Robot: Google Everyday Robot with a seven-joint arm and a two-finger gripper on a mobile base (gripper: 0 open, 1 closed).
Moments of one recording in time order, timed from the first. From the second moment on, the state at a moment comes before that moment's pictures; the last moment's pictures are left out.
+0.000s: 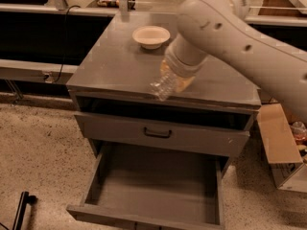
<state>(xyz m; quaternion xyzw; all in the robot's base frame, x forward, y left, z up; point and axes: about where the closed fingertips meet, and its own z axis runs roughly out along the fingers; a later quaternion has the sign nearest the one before) 0.621 -0.072 0.861 -0.89 0.37 -0.20 0.19</state>
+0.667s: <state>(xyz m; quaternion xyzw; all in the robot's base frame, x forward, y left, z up) 0.632 -0.017 0.862 -0.90 0.34 -0.18 0.20</state>
